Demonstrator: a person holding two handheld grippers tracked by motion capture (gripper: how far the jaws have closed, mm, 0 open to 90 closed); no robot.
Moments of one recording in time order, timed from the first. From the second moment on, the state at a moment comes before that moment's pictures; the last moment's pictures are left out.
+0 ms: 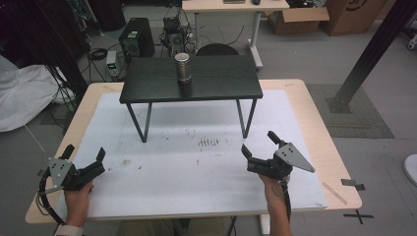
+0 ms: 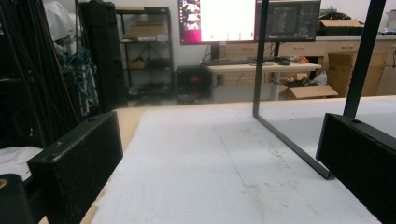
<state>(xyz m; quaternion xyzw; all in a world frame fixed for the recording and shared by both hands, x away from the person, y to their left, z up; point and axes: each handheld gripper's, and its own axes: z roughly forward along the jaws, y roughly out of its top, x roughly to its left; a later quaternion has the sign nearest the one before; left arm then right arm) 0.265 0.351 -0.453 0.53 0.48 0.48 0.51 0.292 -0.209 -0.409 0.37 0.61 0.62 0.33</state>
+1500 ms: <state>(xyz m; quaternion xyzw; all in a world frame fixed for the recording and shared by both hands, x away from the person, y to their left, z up) 0.264 0.351 -0.453 0.53 0.48 0.48 0.51 0.283 -0.204 -0.454 0.37 0.59 0.60 0.39</state>
